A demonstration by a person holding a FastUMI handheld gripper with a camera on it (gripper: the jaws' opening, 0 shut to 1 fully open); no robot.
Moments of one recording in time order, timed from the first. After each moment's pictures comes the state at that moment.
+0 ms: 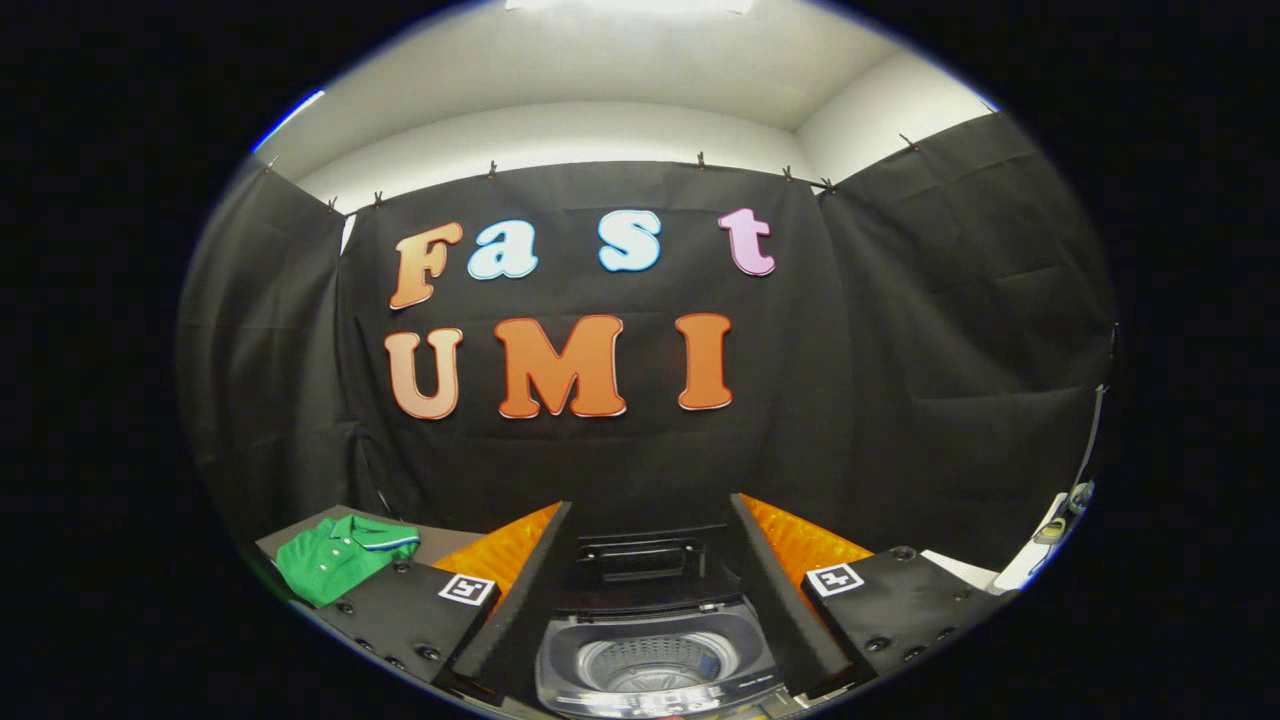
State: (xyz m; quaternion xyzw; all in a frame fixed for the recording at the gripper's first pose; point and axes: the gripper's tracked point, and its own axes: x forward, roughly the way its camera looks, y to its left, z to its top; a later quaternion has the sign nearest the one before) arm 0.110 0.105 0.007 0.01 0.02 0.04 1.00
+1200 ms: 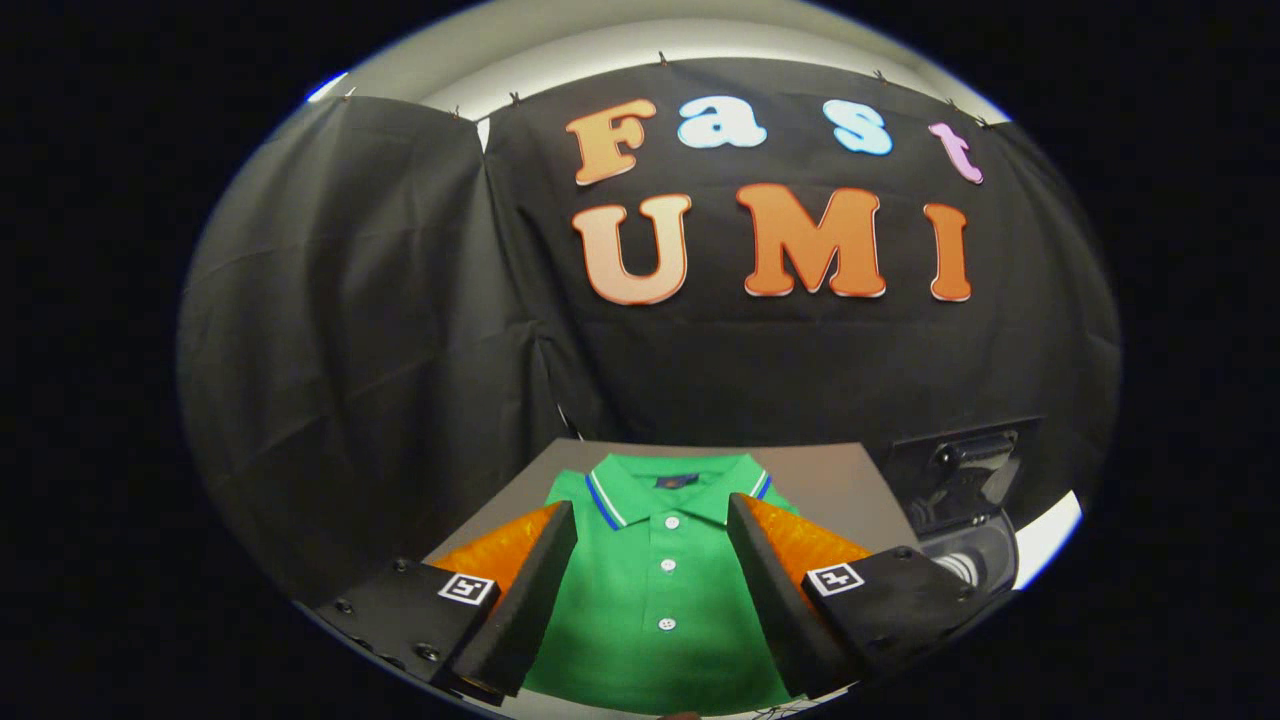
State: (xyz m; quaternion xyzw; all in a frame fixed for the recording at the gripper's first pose) arm 0.104 0.515 -0.153 0.00 0.21 0.22 0.95
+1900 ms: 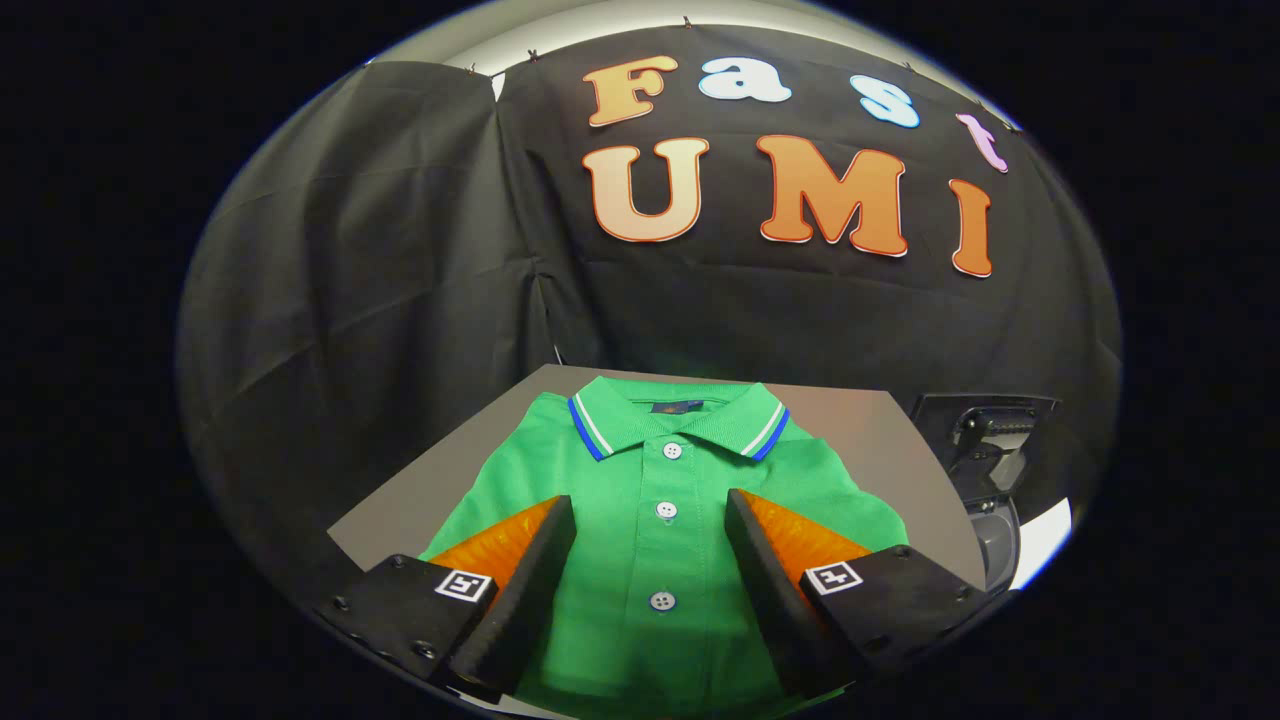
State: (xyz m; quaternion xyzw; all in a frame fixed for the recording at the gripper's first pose) arm 0.110 0.516 -0.214 -0.04 0.24 0.24 0.94
